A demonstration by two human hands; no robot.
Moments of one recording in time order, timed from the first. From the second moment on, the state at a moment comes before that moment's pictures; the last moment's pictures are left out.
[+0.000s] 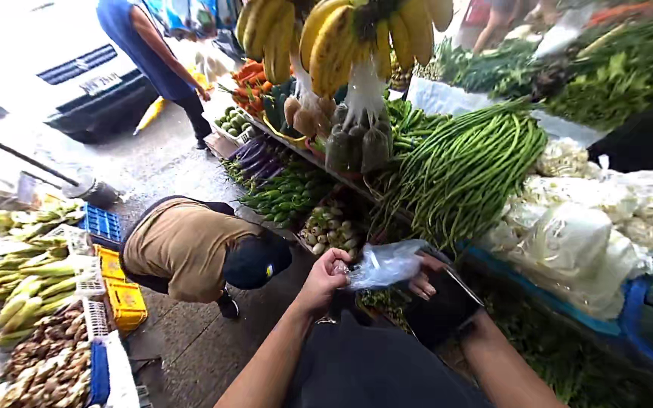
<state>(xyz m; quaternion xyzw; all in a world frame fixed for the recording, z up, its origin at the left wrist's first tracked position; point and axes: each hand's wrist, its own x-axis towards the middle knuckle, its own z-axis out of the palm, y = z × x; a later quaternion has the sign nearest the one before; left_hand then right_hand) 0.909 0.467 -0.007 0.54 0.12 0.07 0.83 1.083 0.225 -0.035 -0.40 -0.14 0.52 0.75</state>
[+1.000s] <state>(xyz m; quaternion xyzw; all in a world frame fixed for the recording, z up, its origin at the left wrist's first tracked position) 1.240 0.812 0.058 0.81 0.12 0.08 0.57 1.056 0.247 -0.004 -0.52 0.08 0.36 0.77</state>
